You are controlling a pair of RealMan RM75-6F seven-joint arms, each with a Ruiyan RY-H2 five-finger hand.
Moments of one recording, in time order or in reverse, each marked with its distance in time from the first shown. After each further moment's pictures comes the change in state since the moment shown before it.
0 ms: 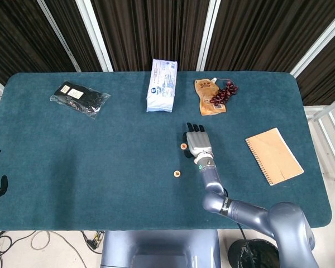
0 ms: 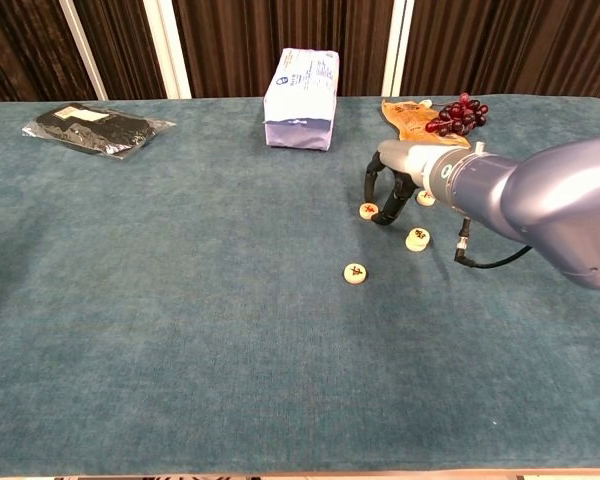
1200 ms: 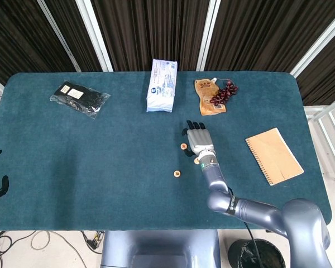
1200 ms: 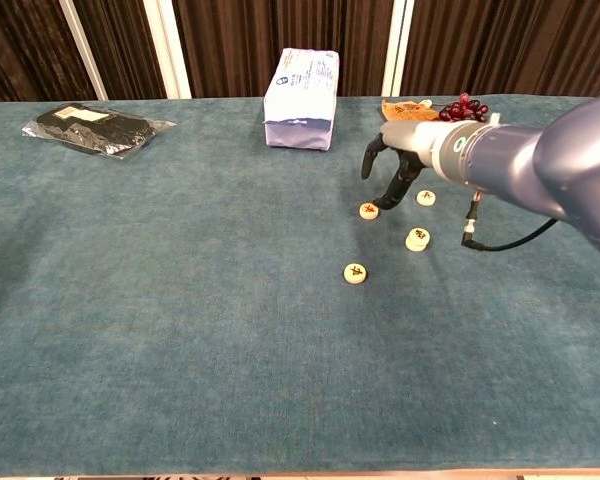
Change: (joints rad) left arm -0.002 -0.005 0.003 0.007 0.008 0.000 0.002; right arm -0.001 0.109 0.007 -0.166 0.046 0.023 -0.036
